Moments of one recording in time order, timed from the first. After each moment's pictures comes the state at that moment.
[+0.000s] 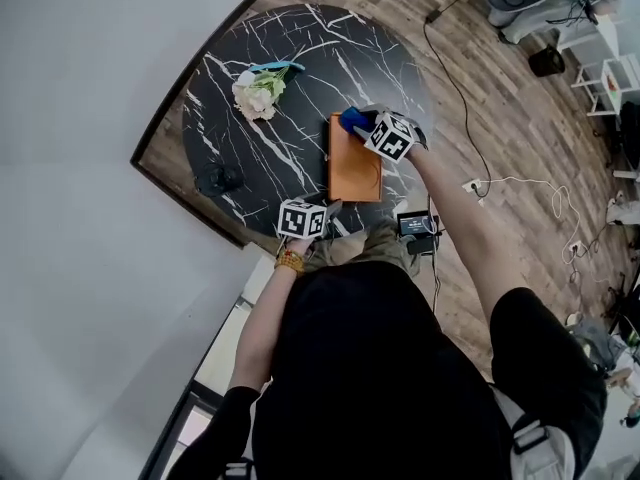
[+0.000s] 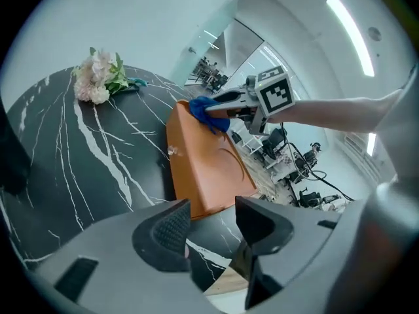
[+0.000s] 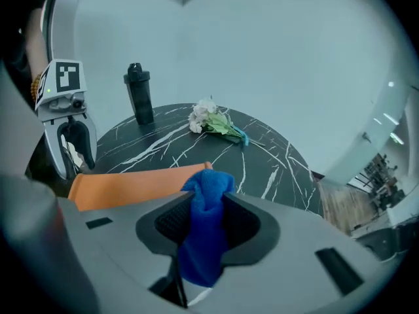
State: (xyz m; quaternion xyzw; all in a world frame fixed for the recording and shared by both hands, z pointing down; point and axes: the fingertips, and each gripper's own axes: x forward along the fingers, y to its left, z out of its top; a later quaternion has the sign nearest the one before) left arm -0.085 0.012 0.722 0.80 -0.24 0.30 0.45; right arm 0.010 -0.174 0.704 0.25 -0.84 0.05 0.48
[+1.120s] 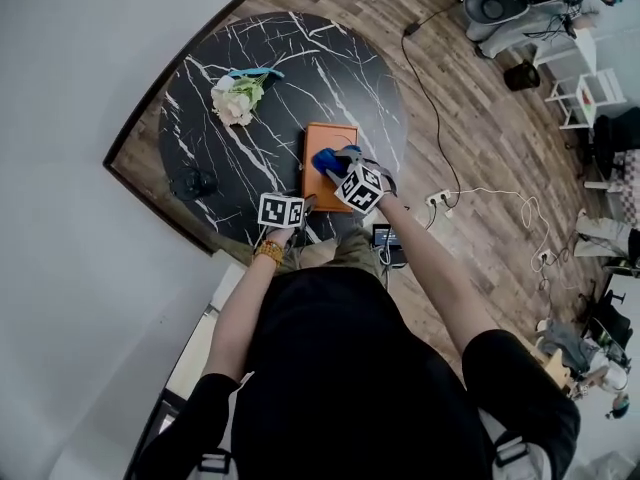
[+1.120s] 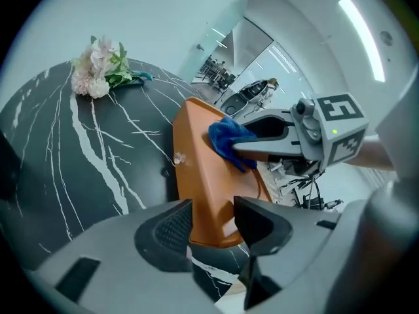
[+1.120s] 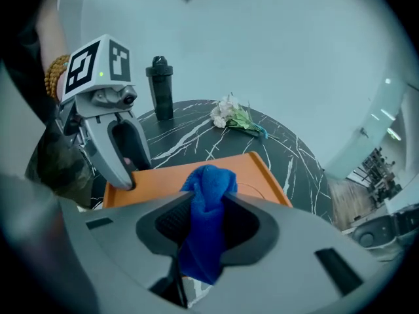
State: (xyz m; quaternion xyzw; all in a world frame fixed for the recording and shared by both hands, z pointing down) left arm -0.076 -0.016 0.745 0.79 -0.26 0.31 0.47; right arm -0.015 -0.083 0.716 0.26 -0.84 0.07 0.48
